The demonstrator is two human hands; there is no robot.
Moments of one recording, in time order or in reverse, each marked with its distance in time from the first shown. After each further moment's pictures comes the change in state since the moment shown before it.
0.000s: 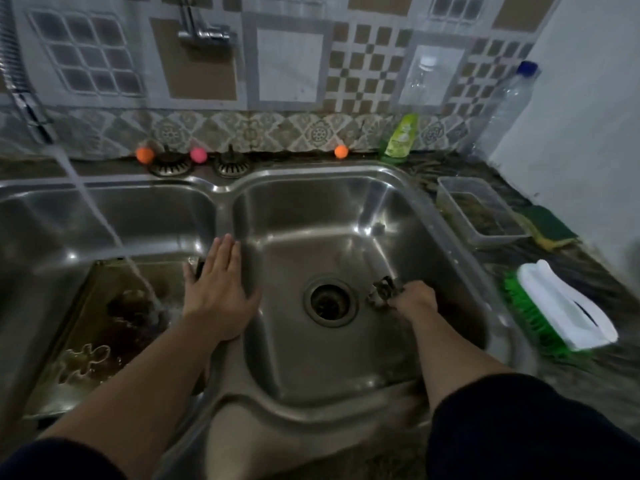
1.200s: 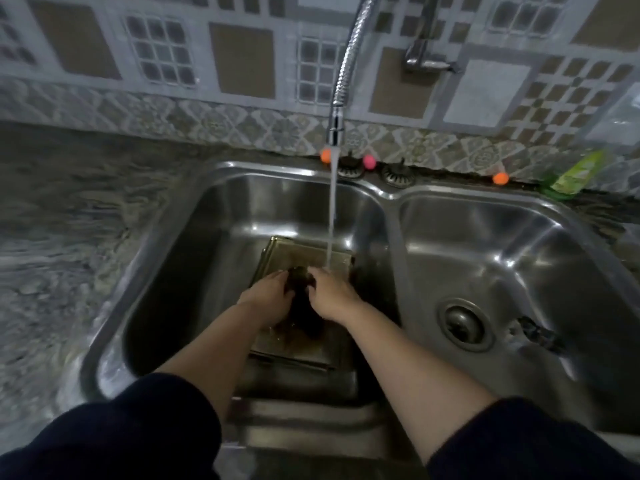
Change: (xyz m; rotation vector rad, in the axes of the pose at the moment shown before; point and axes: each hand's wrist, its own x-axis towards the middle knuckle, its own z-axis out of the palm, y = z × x) left_hand -0.040 -0.196 -0.008 -0.306 -0.272 -0.206; right_hand -0.209 -0.255 0.173 -0.261 -0.316 -0.887
